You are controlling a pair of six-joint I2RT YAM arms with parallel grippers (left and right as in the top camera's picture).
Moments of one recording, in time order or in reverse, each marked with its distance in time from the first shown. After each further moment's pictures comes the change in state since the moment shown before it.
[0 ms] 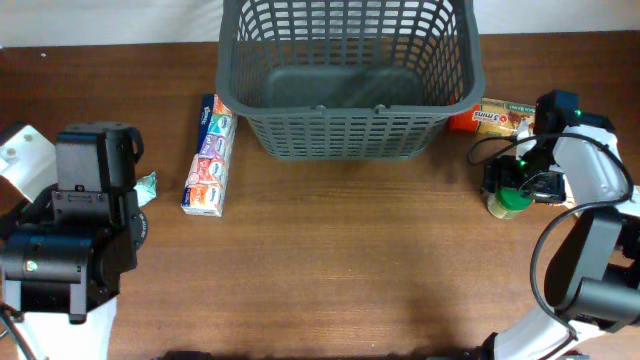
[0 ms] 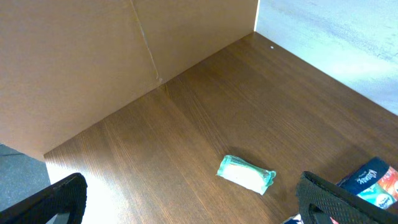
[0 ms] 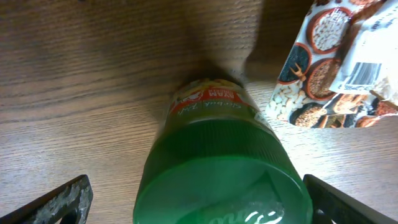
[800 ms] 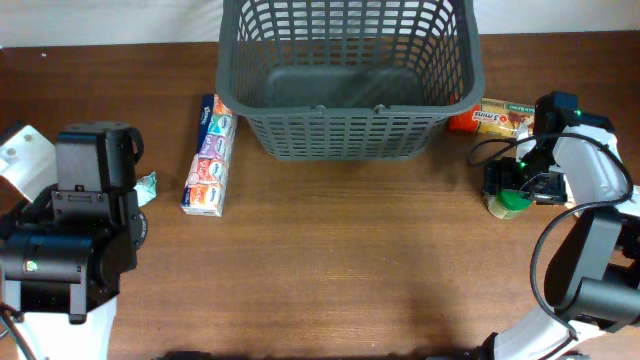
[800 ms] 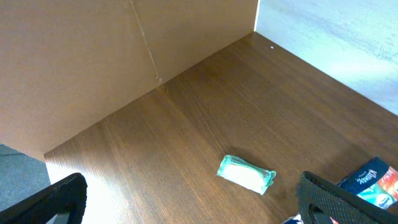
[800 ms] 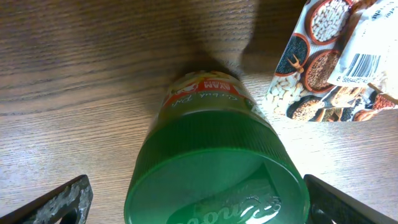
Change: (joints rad) left arm 0.000 0.000 0.000 0.000 0.000 0.000; right arm 0.000 0.000 -0.001 -0.016 0.016 -0.010
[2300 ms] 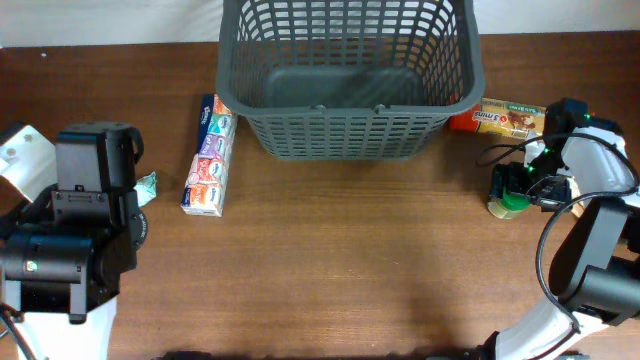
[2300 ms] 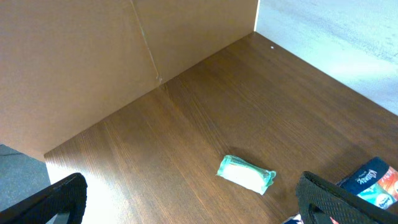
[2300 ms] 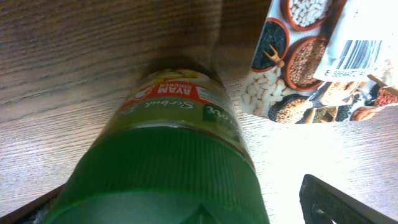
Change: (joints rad) left arm 0.000 0.000 0.000 0.000 0.000 0.000; right arm -0.060 0.047 -0.004 0.008 -0.014 0.000
